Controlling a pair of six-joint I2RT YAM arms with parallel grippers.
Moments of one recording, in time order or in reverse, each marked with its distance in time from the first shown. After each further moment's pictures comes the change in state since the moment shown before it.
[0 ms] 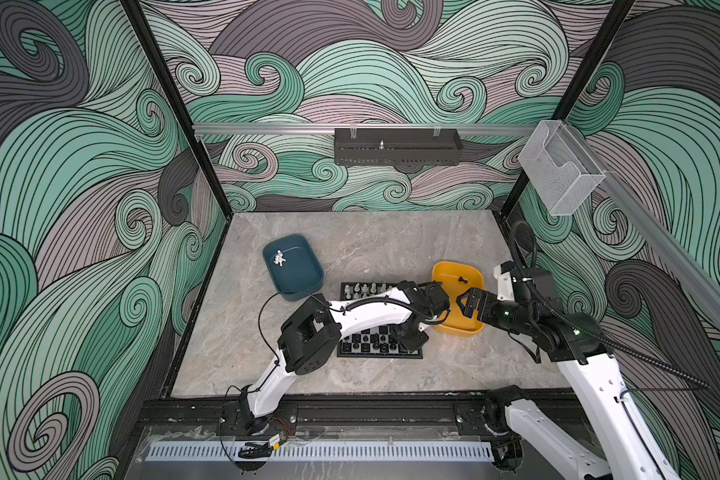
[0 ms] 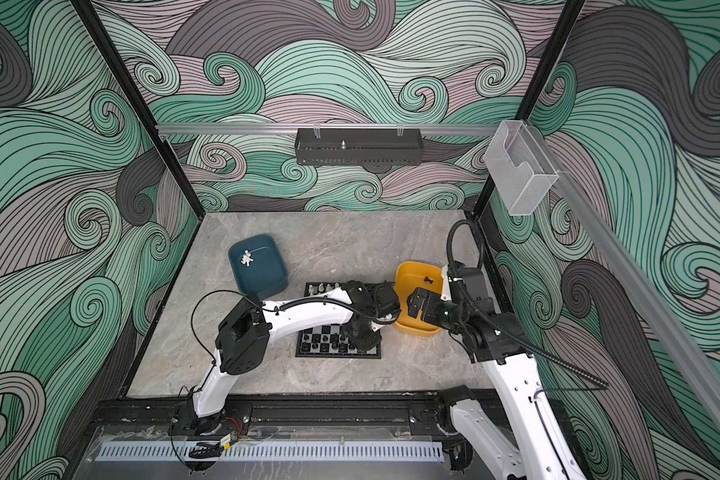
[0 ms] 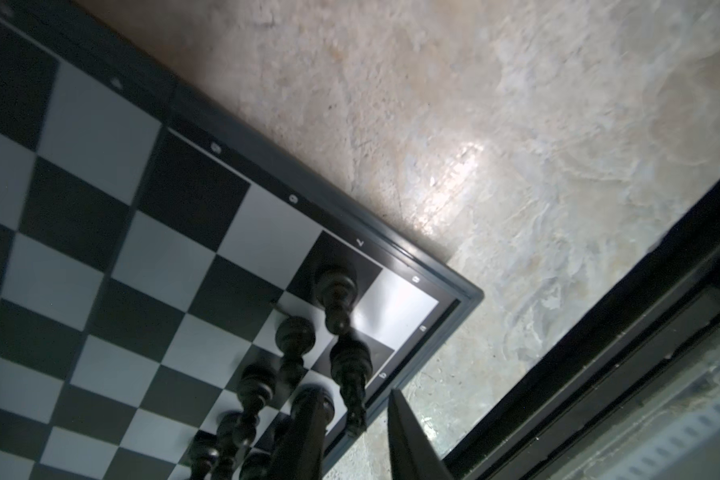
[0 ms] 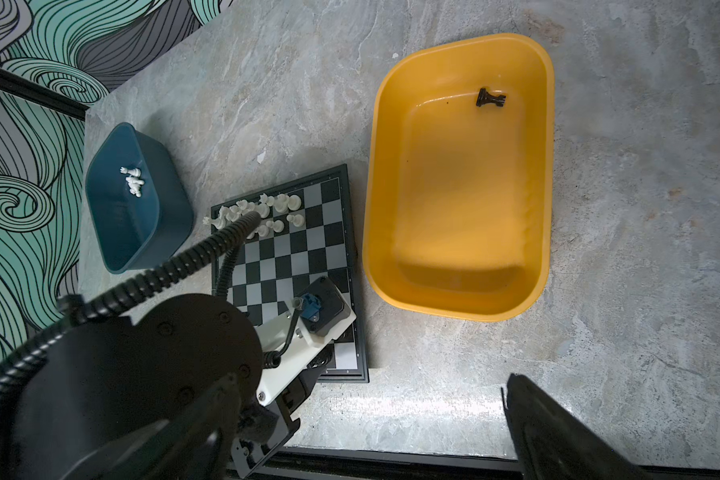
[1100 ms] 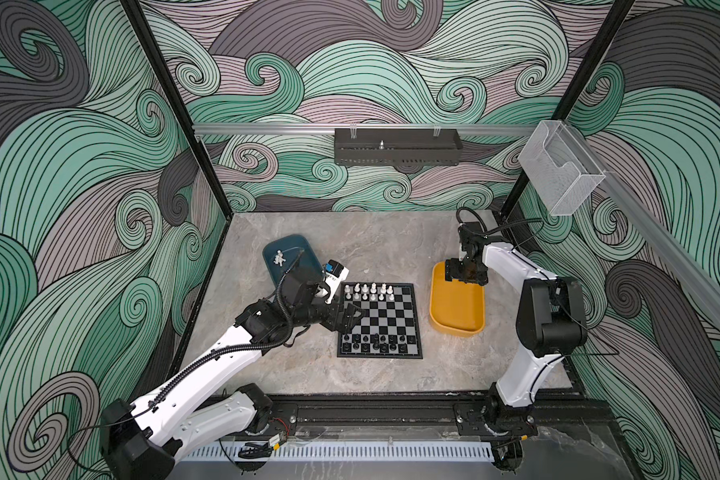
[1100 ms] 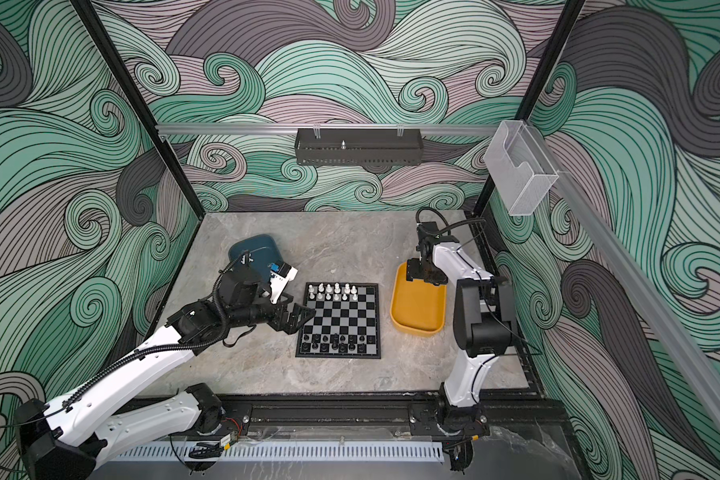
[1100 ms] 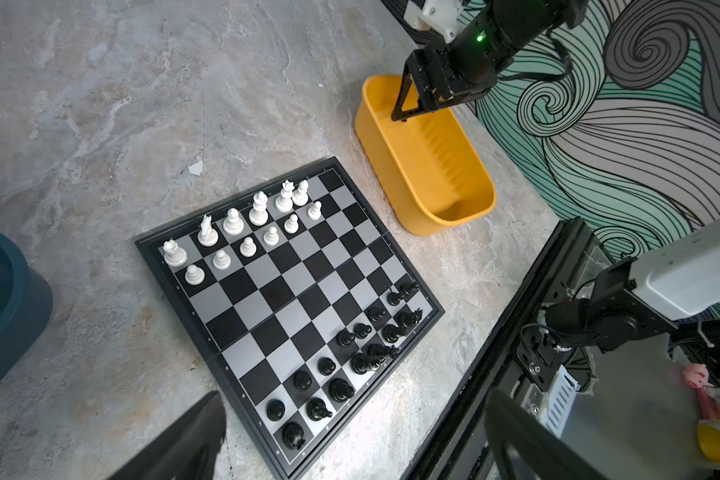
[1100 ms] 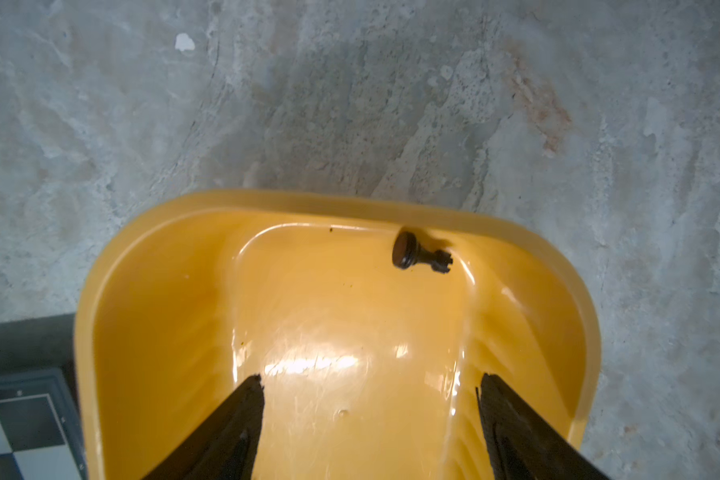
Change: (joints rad) left arm 0.440 -1.163 -0.942 0.608 0.213 -0.121; right arm -0.154 1.029 0.286 0.308 0.179 -0.325
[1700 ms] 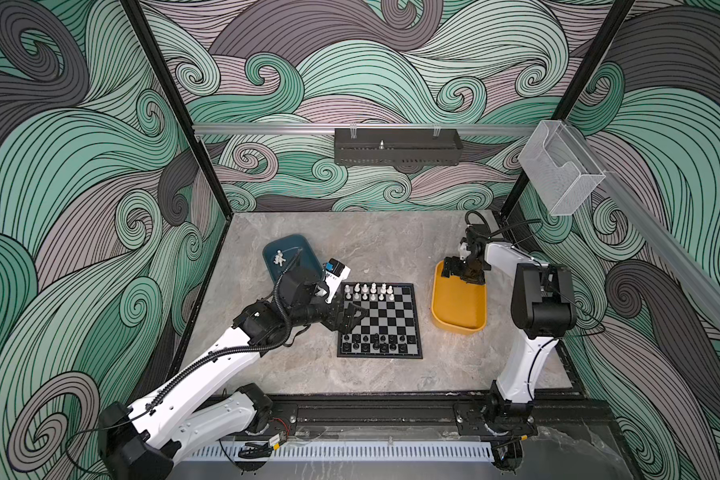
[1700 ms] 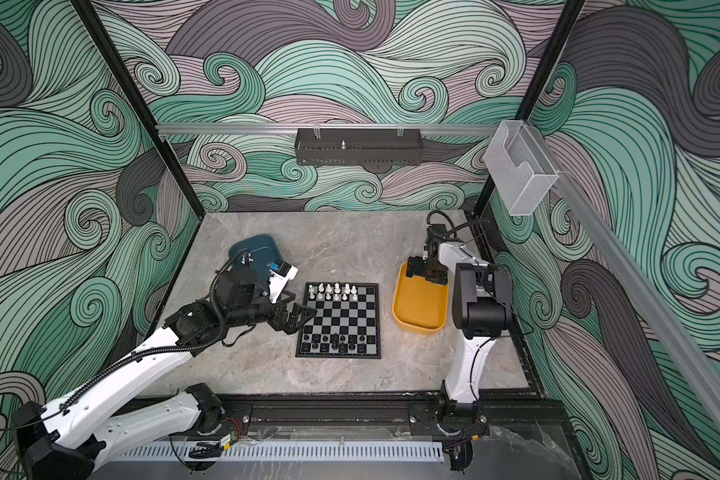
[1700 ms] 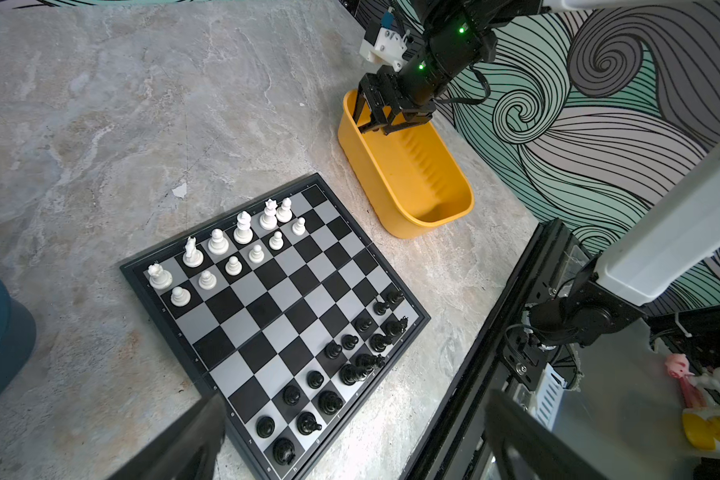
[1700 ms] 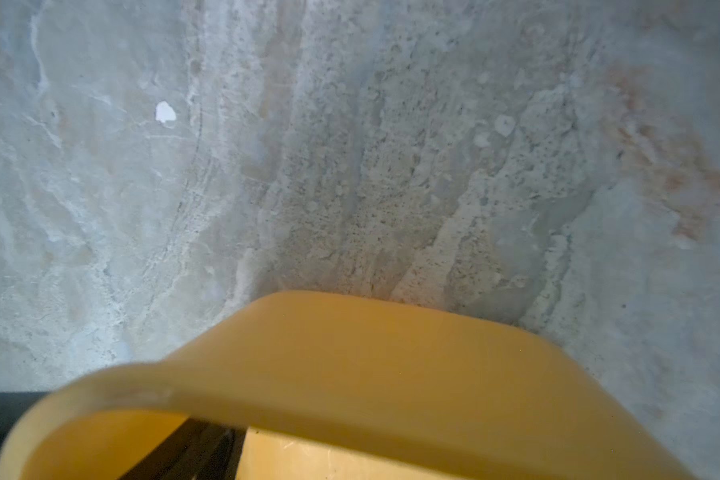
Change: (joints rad) left arm 0.001 -0.010 0.000 0.021 0.039 0.013; right arm -0.079 0.145 0.032 0.126 -0.204 -0.012
